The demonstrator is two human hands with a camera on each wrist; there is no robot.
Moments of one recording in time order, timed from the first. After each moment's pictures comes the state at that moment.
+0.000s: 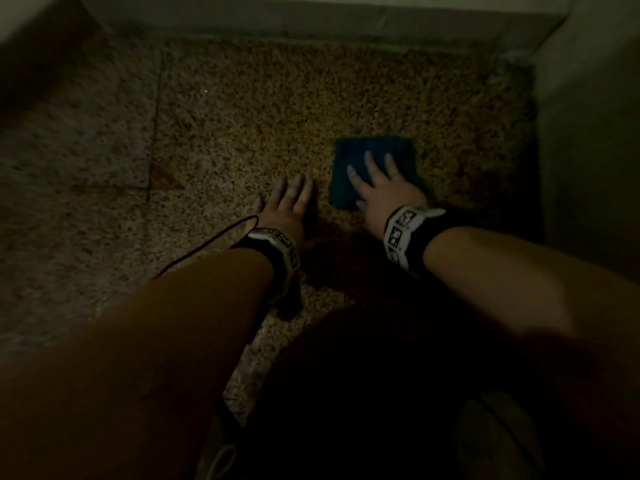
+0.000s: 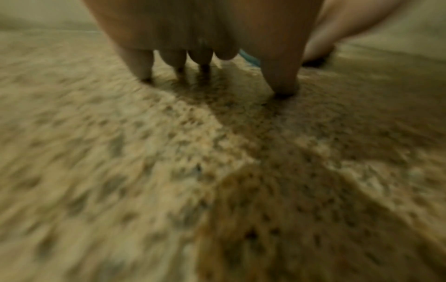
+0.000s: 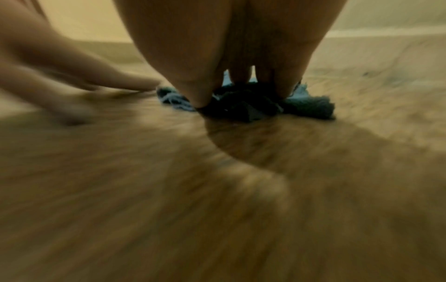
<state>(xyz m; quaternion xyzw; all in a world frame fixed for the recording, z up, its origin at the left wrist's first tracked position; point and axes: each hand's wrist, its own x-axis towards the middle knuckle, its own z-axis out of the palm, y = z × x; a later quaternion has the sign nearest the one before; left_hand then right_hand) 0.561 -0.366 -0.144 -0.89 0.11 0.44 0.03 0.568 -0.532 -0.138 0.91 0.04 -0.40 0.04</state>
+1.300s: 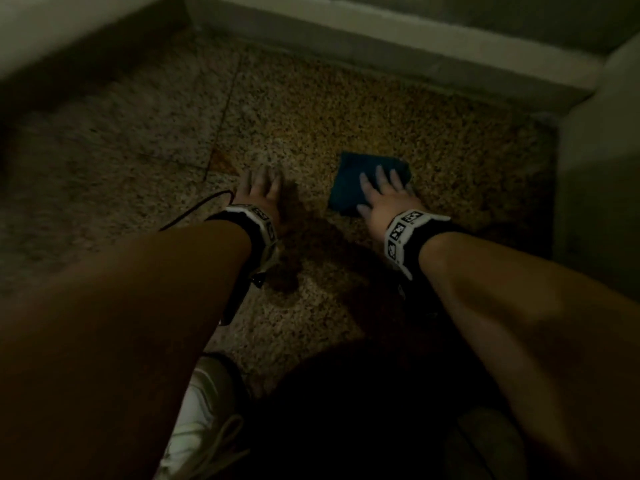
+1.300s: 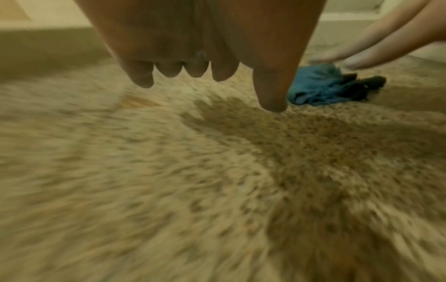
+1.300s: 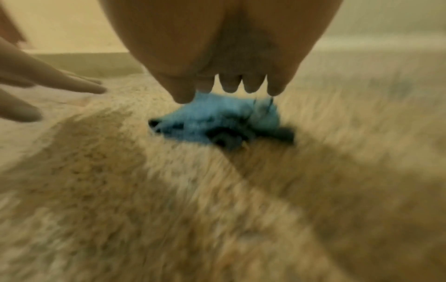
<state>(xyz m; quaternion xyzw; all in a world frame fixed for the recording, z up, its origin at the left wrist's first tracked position) 0.560 -0.283 -0.107 -0.90 -0.01 0.44 0.05 0.571 -0.485 -0.111 0.92 0.05 -0.39 -0.01</state>
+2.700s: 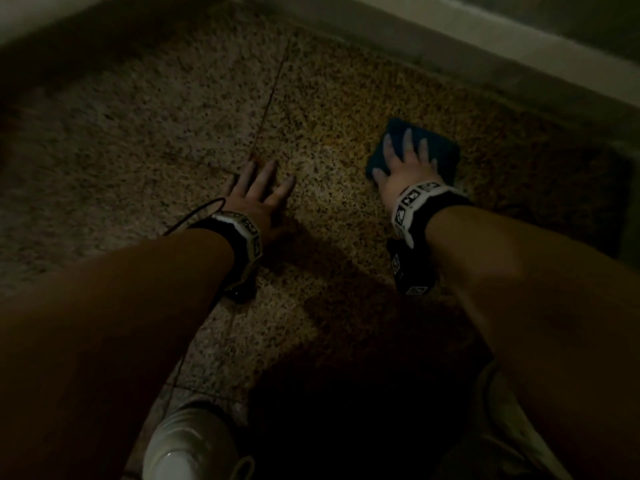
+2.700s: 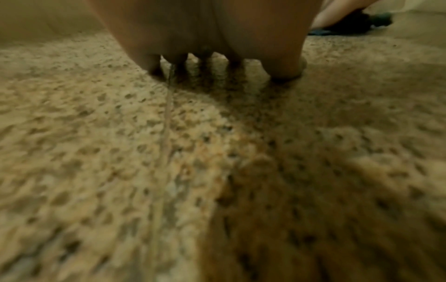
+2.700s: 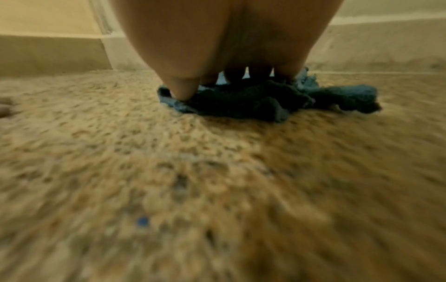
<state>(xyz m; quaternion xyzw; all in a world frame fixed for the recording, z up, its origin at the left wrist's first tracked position) 0.587 -0.194 -0.145 -0.90 0.05 0.42 0.05 0.658 -0.416 -0.147 0.93 -0.01 -0.37 0.00</state>
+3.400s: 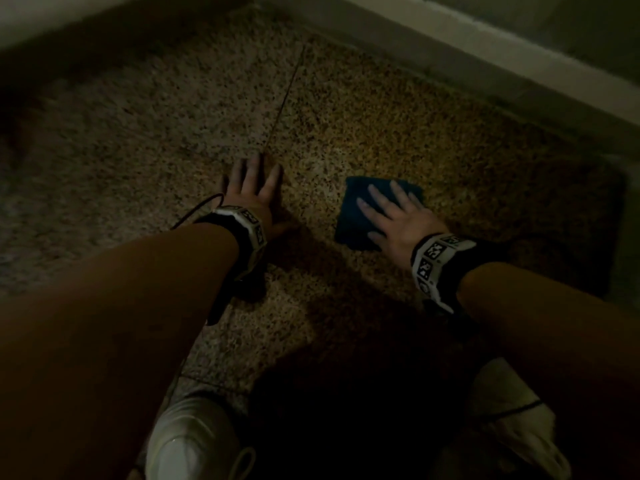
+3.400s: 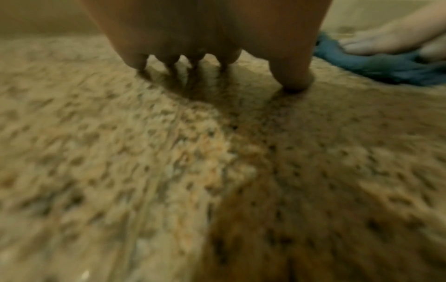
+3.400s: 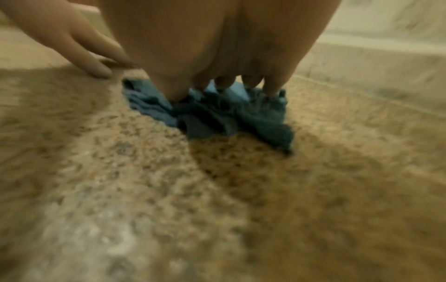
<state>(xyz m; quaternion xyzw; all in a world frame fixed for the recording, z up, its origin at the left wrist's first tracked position) 0.580 -0.180 -0.150 -0.92 -0.02 0.40 -0.01 0.589 -0.426 -0.135 0.89 0.23 -0.38 0.12</state>
